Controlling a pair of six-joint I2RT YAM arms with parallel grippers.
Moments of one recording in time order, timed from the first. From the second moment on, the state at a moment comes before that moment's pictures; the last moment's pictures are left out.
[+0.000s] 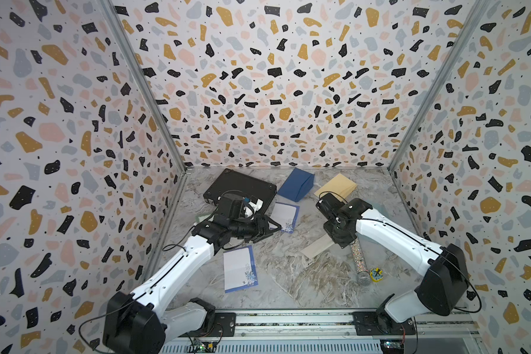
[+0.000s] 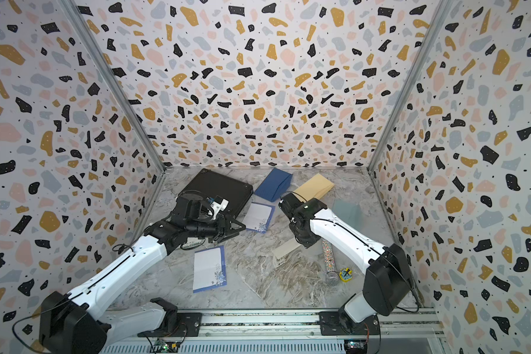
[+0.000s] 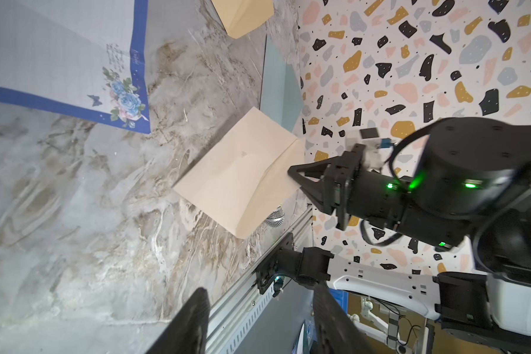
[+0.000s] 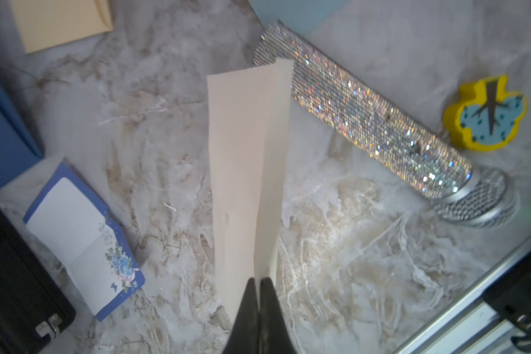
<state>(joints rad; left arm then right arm) -0.43 1.22 0.93 -0.42 0.79 -0.80 0.67 1.50 1.33 -1.18 0.27 1.49</state>
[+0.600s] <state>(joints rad) -0.33 1.62 1.19 -0.09 1.07 -0.89 0.30 1.35 1.35 -0.65 -0.64 0.64</state>
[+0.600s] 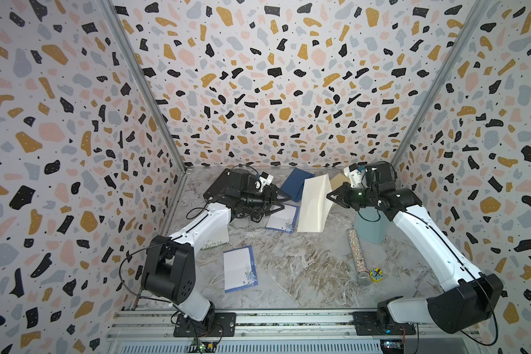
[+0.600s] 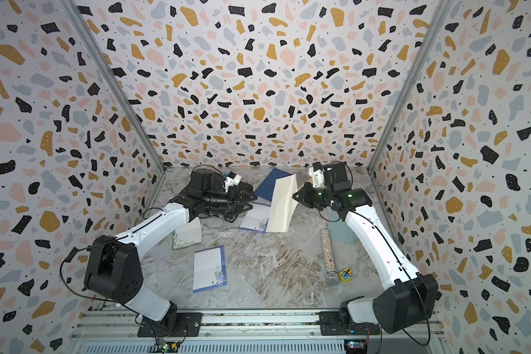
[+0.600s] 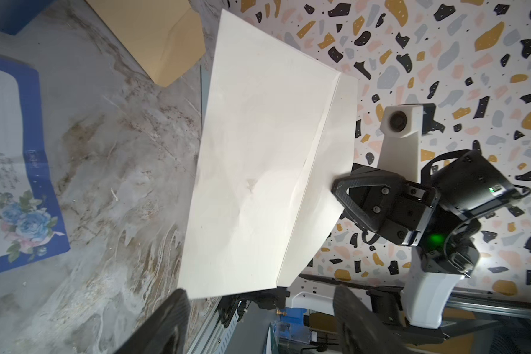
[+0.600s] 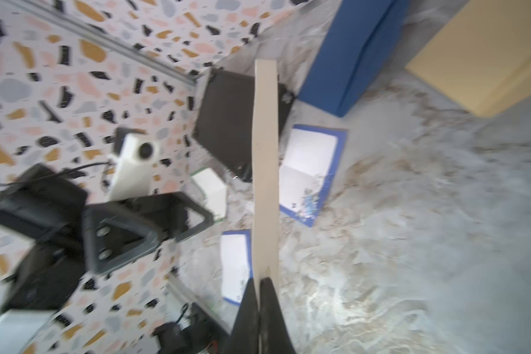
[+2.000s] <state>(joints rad) -0.38 1.76 1.11 1.10 1.06 -1.74 0.24 1.41 1.08 0.01 -0.95 1.08</state>
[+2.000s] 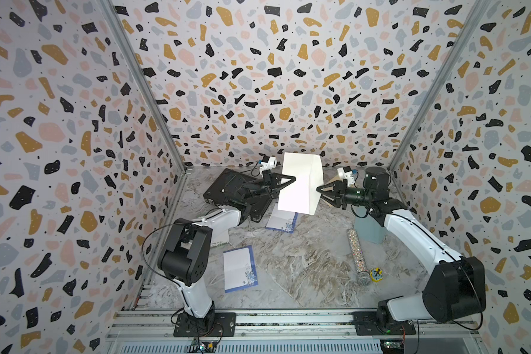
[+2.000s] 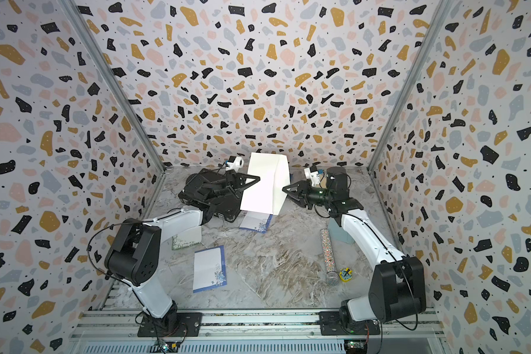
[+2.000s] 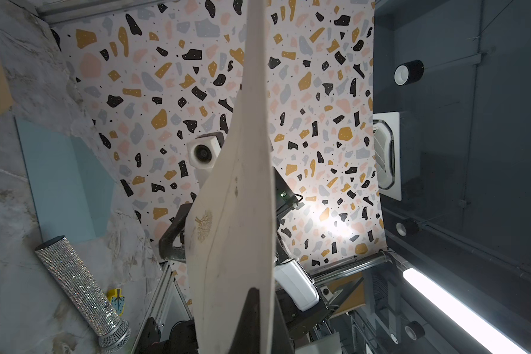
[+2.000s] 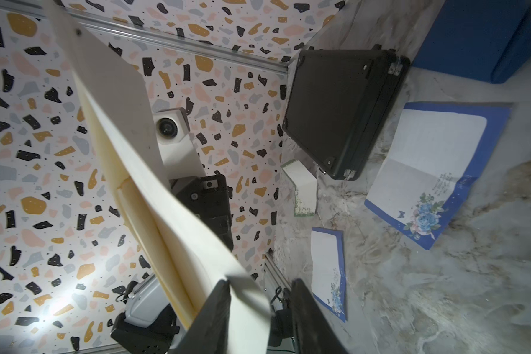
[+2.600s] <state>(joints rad) -0.41 1.75 1.16 0.90 0.96 -1.71 0.33 1.33 0.90 0.40 -0.88 1.35</state>
